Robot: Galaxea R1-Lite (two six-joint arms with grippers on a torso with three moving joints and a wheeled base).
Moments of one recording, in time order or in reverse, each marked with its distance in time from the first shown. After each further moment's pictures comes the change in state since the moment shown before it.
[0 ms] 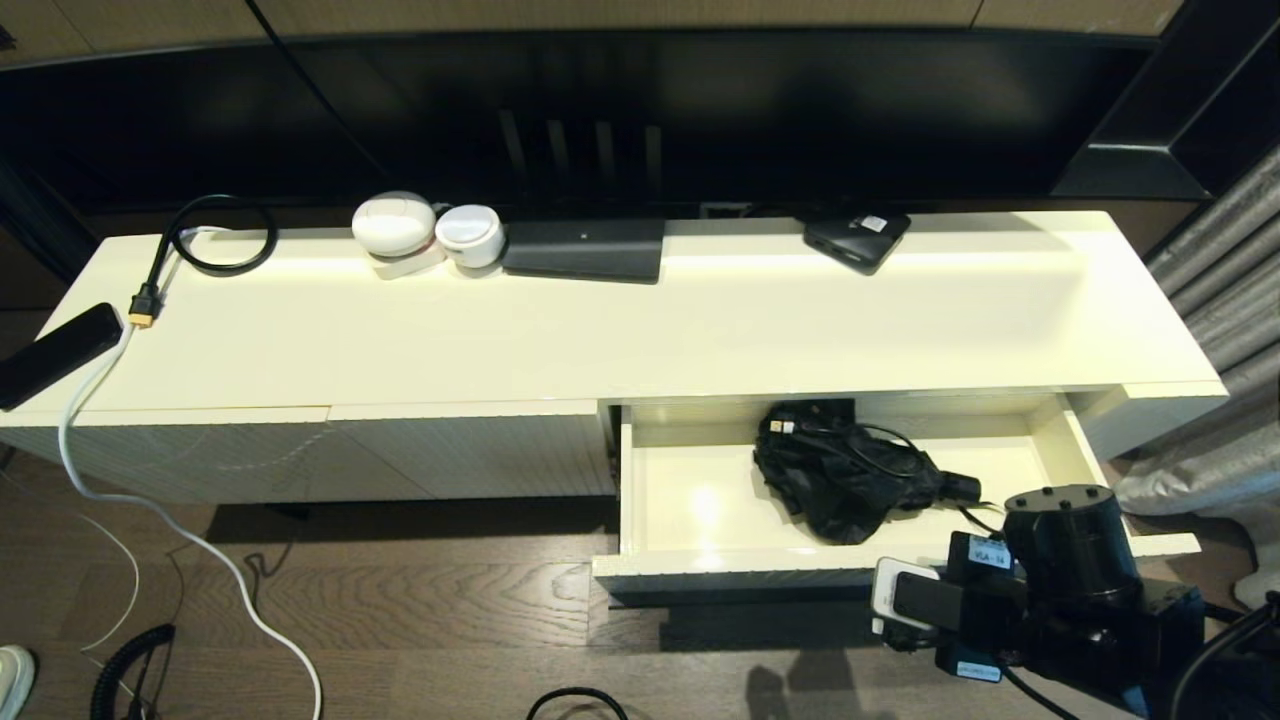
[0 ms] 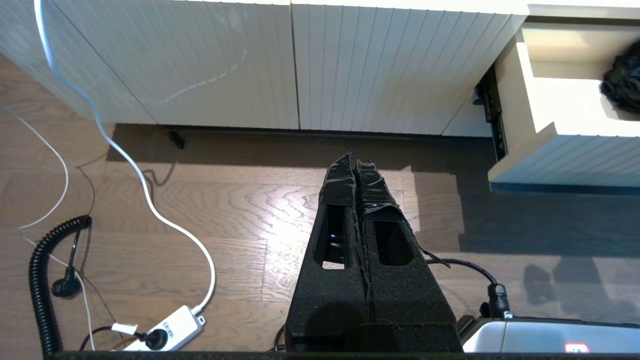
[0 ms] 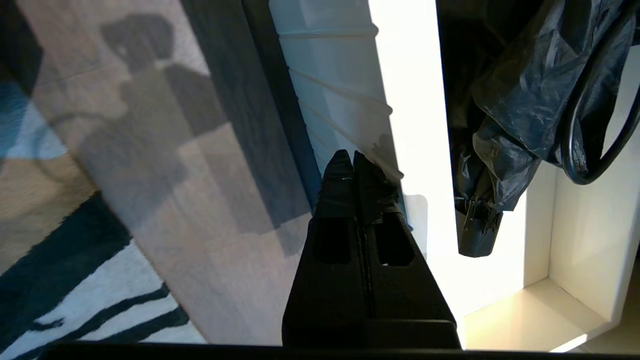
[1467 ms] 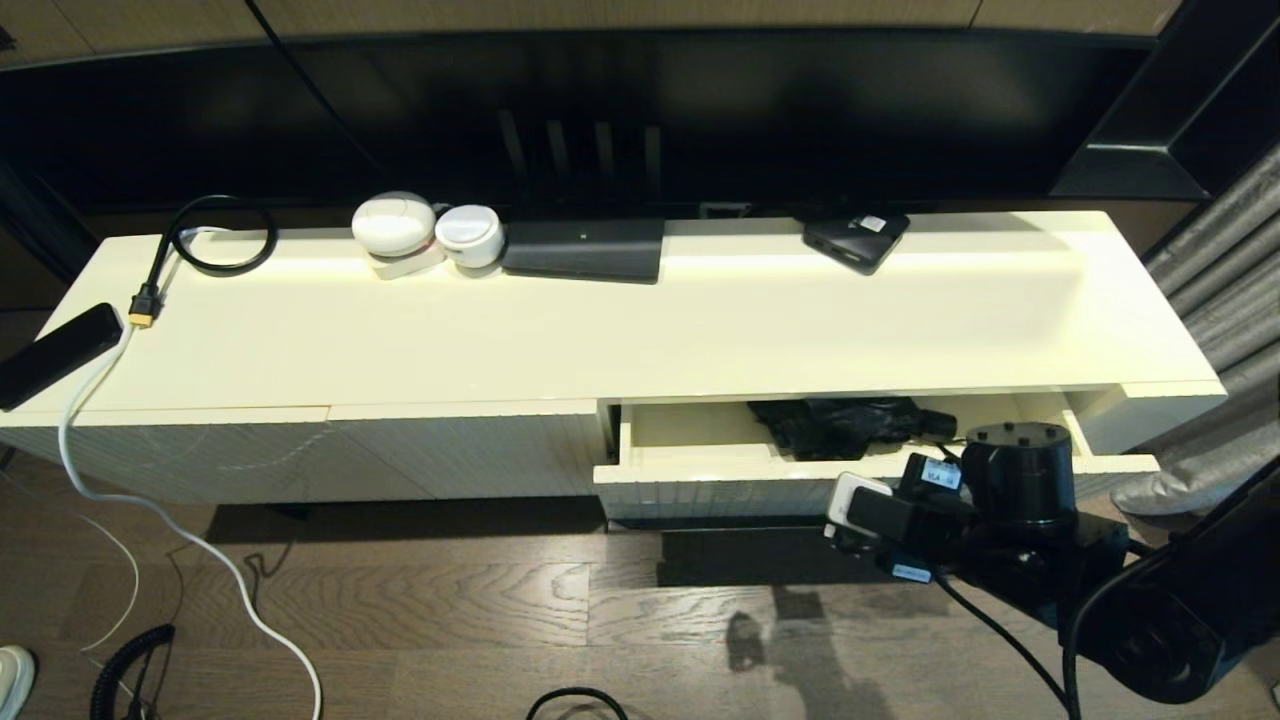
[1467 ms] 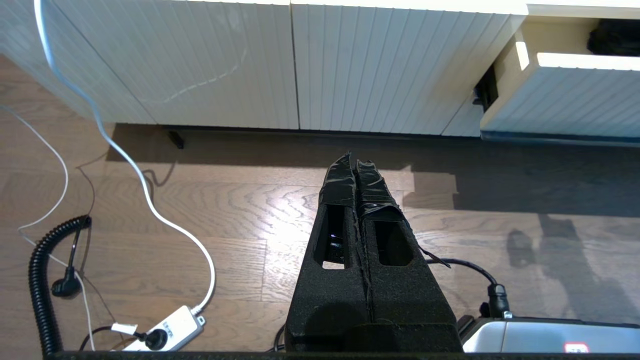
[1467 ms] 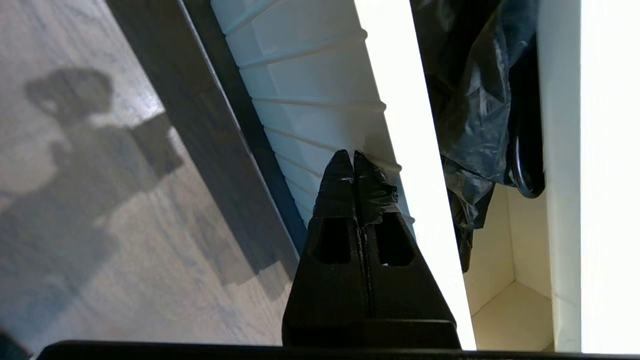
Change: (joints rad) left arm 0.000 0.000 0.000 0.000 0.000 0.000; right arm -0.005 0.119 -0.203 -0.157 -0.002 0.000
